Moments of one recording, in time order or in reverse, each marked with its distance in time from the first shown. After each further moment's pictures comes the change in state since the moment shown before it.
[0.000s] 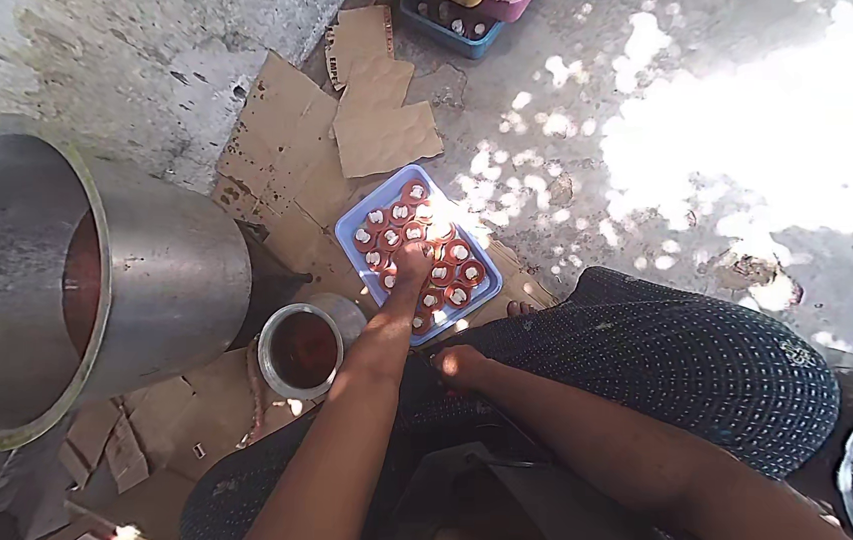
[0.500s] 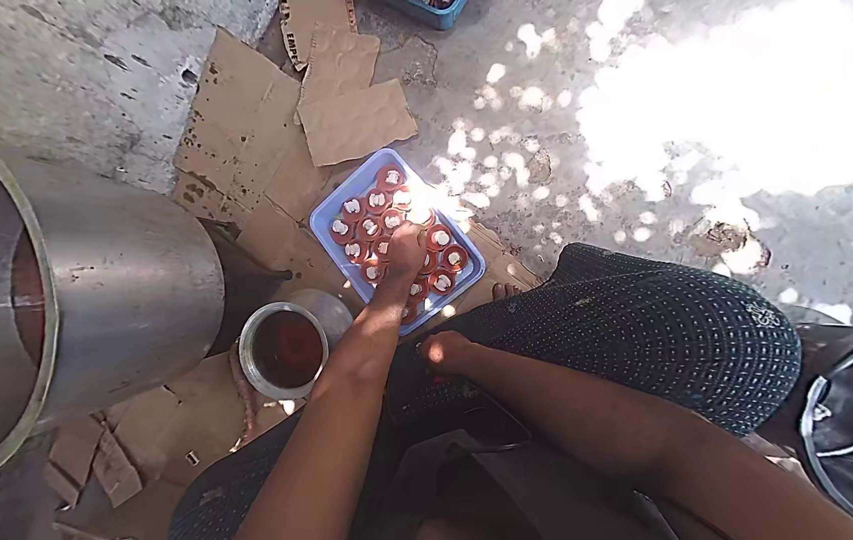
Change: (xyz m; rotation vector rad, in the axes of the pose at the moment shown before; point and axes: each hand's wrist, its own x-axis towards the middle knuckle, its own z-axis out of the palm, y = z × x) left_hand -0.020 0.029 -0.003 0.030 0.084 0.226; right_hand 0.001 -0.001 -0.002 0.031 0.012 0.020
